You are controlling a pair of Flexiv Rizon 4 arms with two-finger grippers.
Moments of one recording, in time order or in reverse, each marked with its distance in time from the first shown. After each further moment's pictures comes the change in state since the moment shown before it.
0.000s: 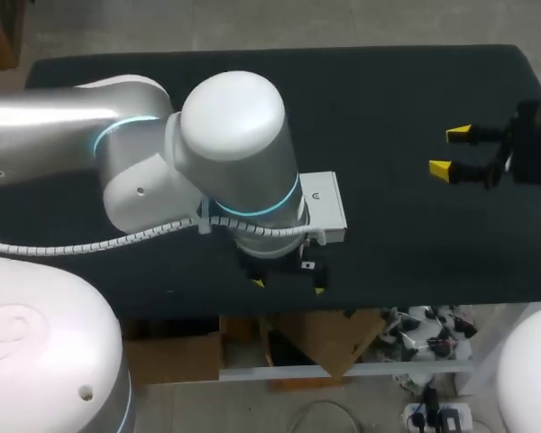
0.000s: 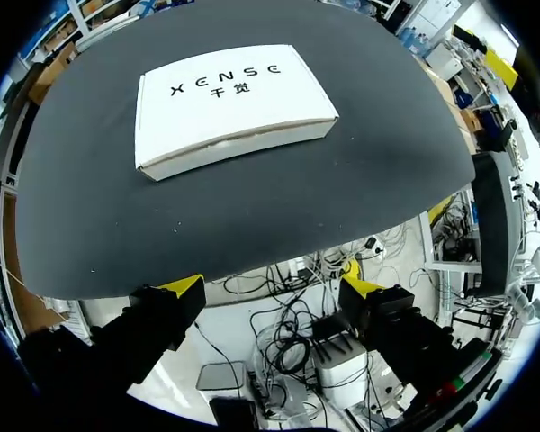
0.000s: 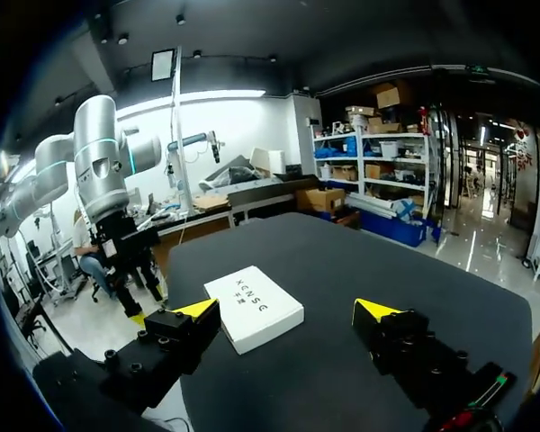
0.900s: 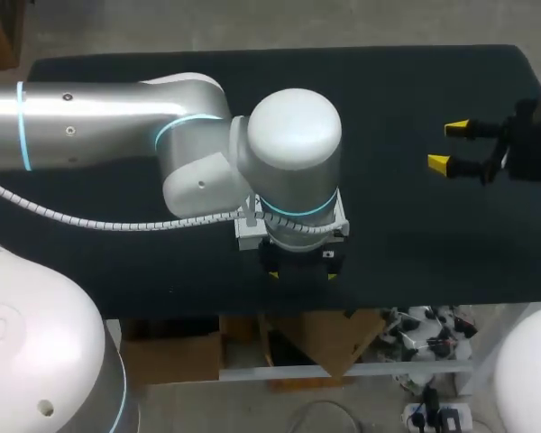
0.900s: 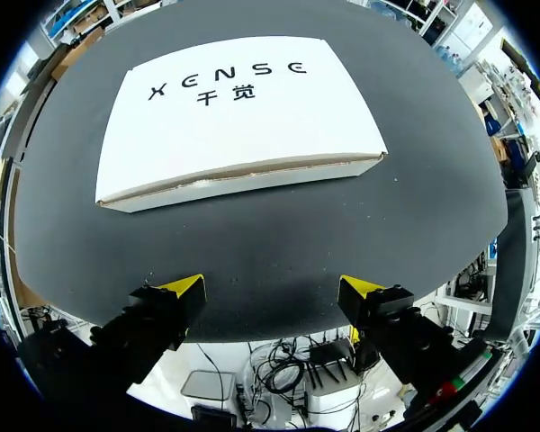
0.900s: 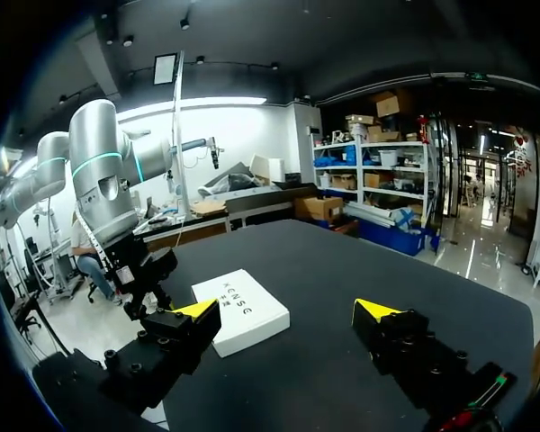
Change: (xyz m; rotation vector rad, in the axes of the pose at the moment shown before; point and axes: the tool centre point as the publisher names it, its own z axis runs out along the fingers) left arm 0.005 -0.047 0.057 0.031 -0.100 -0.121; right arm -0.022 -0.007 0.011 -0.042 -0.002 -0.015
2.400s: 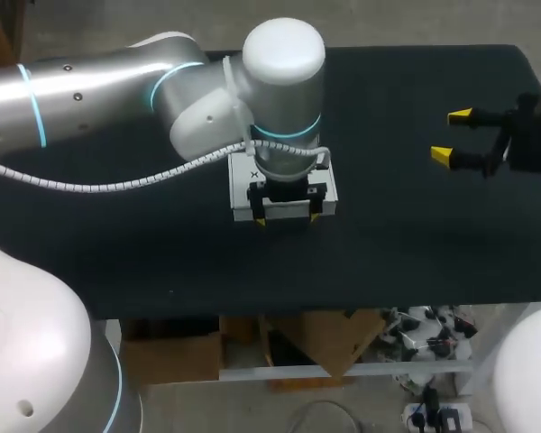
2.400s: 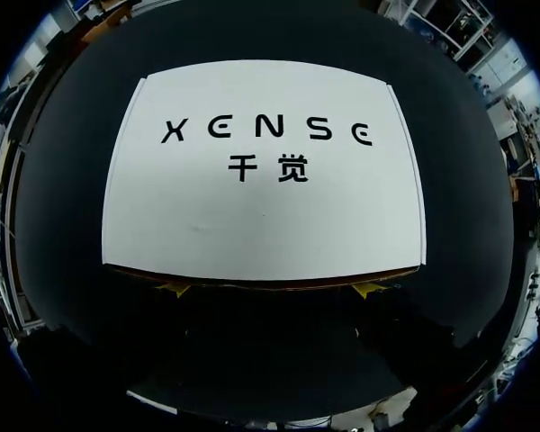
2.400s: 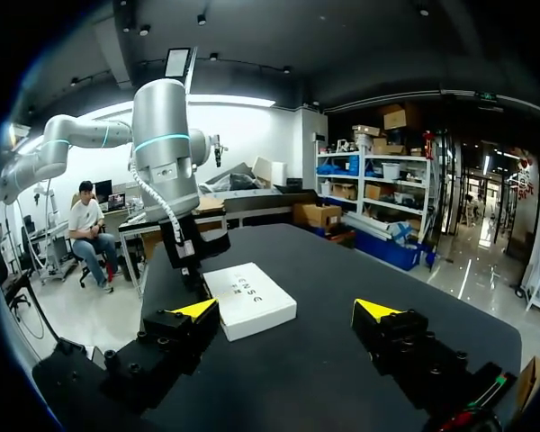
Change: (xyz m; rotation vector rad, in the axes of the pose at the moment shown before) left arm -0.032 -0.119 0.024 -0.027 -0.029 -0.149; right arm -0.025 0.004 0.003 -0.022 -0.010 -0.090
